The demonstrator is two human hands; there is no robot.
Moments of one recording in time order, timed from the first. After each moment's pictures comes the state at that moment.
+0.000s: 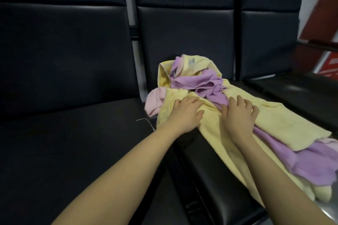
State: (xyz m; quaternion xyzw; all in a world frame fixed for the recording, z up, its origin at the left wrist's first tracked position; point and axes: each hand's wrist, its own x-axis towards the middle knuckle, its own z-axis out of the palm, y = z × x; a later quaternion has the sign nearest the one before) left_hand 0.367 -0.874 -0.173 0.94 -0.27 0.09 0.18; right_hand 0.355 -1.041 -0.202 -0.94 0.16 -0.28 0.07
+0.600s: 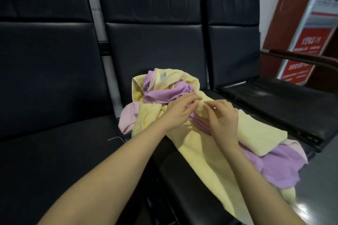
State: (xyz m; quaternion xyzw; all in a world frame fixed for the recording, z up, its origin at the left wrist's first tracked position) left_hand 0.406 -0.928 -0.150 0.82 -0.37 0.06 0.43; right_hand 0.331 -1.063 -0.167 -0.81 -0.04 -0.50 0.31
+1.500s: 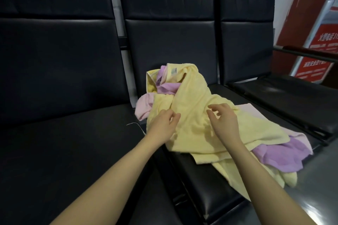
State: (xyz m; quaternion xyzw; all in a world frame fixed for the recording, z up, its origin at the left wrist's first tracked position) left_hand 0.340 -0.853 -0.187 0.90 -0.15 0.07 0.40; right_hand 0.310 -1.046 -0.182 -0.88 0.04 -0.32 0.35
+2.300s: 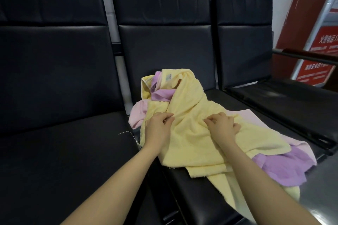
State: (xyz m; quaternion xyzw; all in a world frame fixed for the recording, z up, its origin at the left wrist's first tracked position) left_hand 0.356 -0.877 -0.190 0.82 -0.07 0.17 0.54; right_hand 0.353 -1.072 -0.198 -0.94 0.18 -0.16 0.26
